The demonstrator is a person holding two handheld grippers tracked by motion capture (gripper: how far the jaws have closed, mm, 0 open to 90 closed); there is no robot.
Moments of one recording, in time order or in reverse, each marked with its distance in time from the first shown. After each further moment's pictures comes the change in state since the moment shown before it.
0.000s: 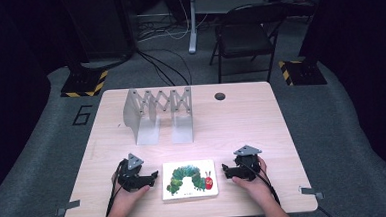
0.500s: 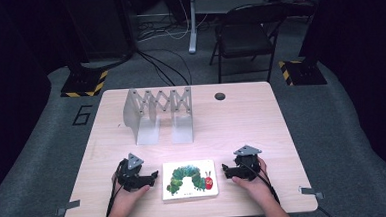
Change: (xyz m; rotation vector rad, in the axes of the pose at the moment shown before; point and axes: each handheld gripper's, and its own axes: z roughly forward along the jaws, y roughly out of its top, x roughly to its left) left arm 0.000 0.000 0.001 -0.013 0.001 -0.002; right arm 0.000 0.000 0.000 0.000 -0.003 0.000
